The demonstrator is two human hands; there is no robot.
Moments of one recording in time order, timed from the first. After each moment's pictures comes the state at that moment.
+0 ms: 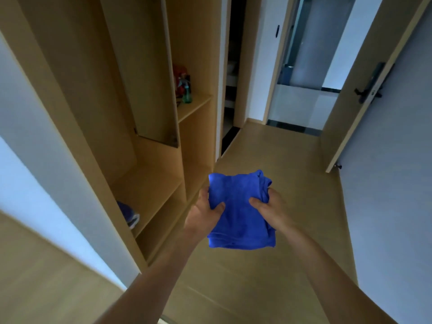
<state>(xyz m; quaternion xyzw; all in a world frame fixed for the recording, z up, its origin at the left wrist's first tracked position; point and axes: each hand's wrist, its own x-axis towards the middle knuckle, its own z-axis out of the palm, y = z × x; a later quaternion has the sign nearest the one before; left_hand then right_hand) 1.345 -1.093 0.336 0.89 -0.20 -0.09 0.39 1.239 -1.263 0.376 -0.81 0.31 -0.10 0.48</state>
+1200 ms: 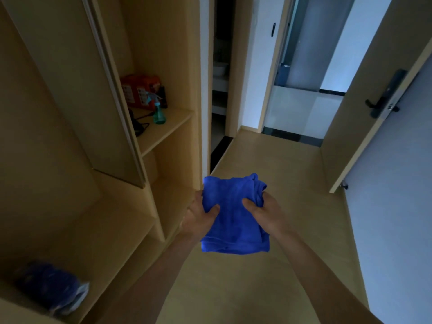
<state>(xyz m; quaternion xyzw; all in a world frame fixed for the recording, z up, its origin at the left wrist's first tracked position) 1.607 -1.355 0.331 0.89 -0.18 -0.11 0.40 1.504 -1.520 0.358 -0.80 0.30 -0.11 0.51</state>
